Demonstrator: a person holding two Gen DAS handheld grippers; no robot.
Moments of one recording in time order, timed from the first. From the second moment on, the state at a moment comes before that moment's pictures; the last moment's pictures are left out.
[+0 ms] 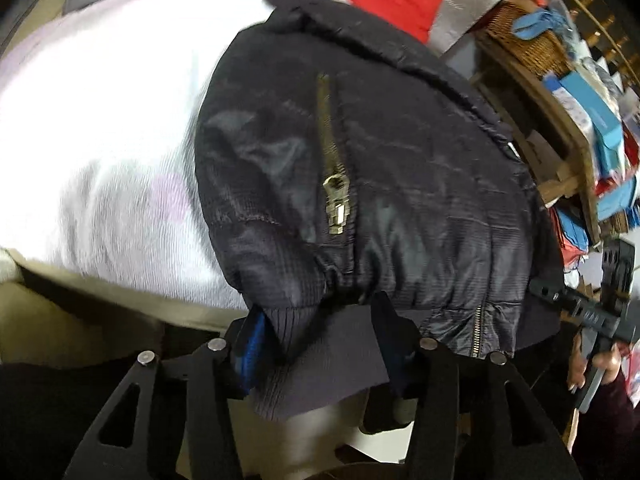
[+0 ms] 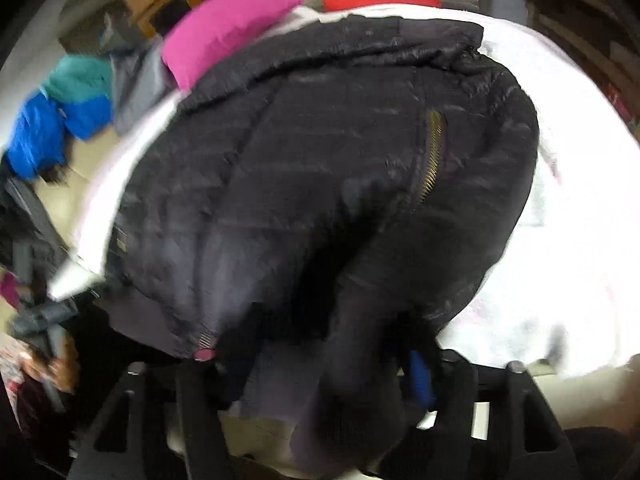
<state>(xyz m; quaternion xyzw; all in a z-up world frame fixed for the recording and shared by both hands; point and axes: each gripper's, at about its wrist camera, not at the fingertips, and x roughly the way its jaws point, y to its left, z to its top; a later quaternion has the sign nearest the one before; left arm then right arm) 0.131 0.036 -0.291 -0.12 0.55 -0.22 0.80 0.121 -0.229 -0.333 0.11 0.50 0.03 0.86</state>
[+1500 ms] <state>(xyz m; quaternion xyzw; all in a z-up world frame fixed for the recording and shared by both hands) 0.479 -0.018 -0.139 -0.16 0.43 -0.23 0.86 0.405 -0.406 -0.193 0.33 0.23 0.02 0.92</state>
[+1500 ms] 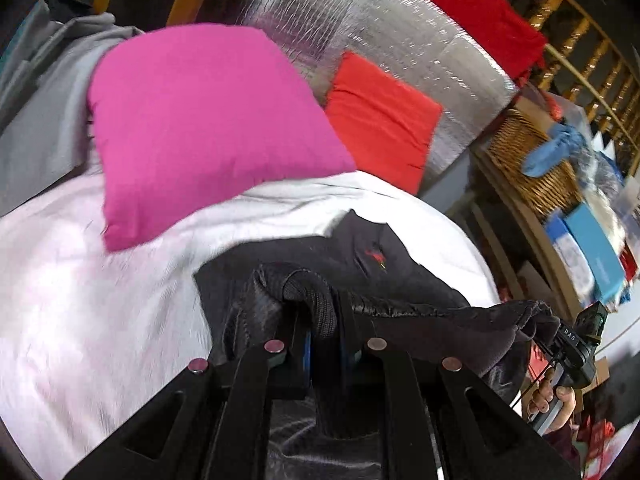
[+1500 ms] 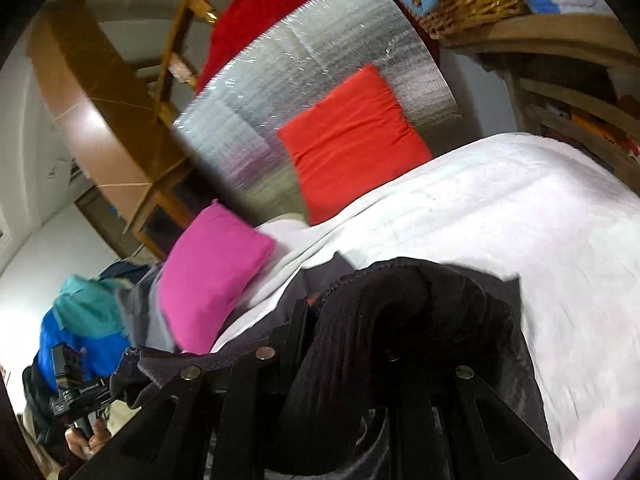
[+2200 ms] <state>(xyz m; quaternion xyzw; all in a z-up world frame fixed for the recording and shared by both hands) 0.619 -0.042 -0.259 -0.24 0.47 -0.21 0.82 0.559 -0.494 -0.310 0.53 0.27 0.03 0.80</state>
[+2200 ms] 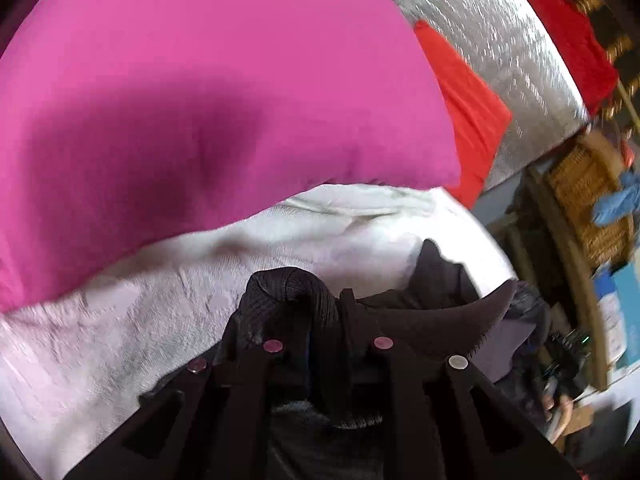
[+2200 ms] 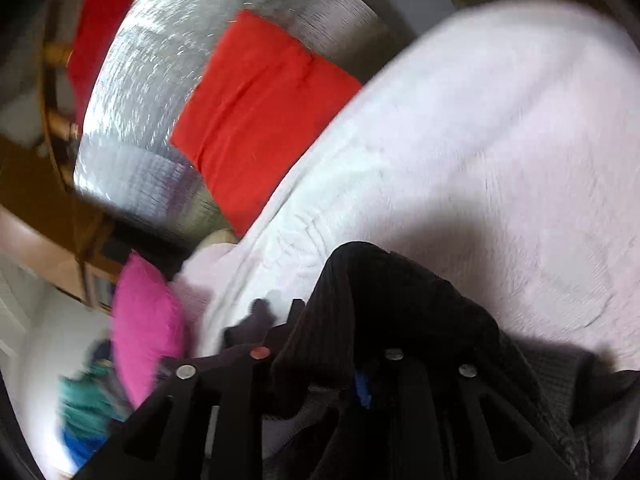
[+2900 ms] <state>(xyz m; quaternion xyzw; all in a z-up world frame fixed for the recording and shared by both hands) 0.376 0.000 -0.234 -0.36 0.47 -0.13 0.80 0.297 -0.472 -0.312 0.62 0.21 0.02 0.75</state>
